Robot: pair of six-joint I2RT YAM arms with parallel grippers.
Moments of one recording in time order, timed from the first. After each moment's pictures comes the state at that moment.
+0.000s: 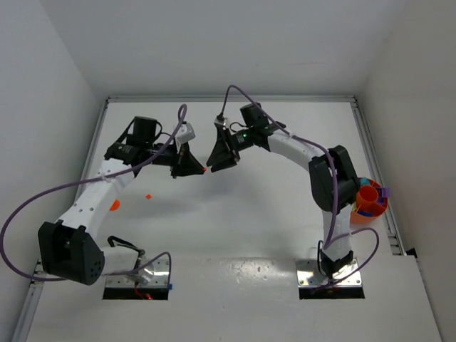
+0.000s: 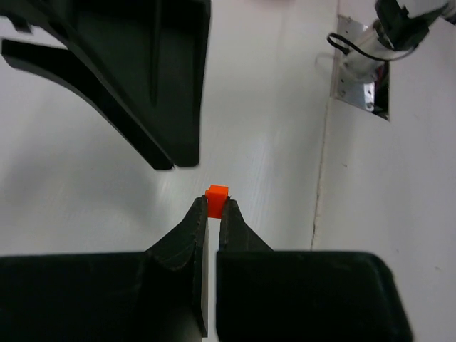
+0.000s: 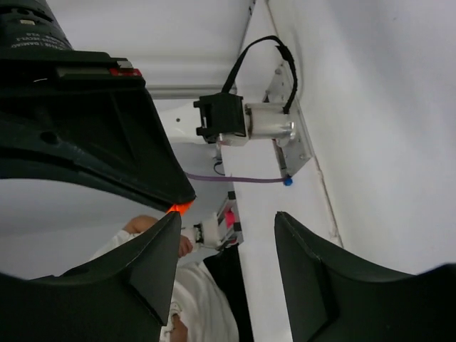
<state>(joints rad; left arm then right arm) -0.21 1.28 1.11 -0.68 1.06 0.49 0.50 2.02 1.51 -0.29 -1.26 0.62</state>
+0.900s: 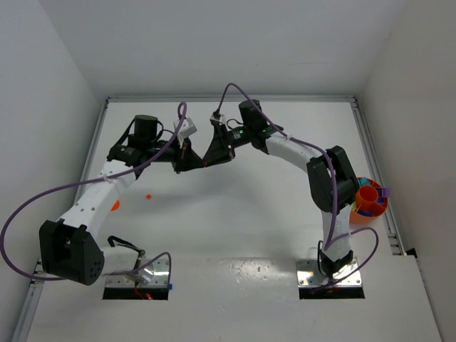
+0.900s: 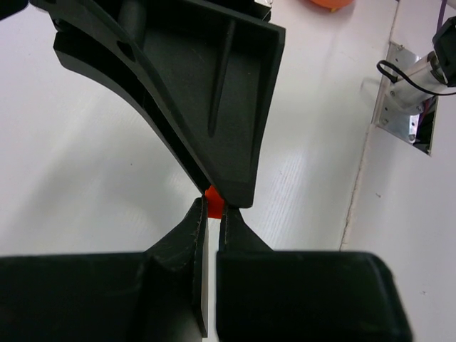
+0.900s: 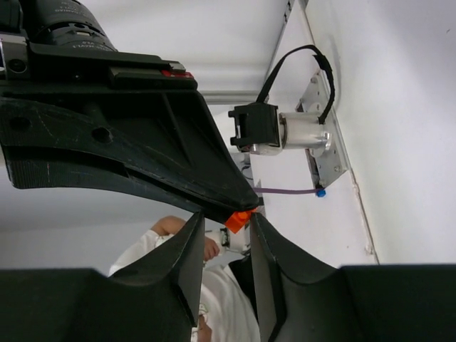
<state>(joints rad) -0.24 1.26 1.07 -0.46 0.91 0.28 0.54 2.02 1.49 0.01 -1.29 0.94</state>
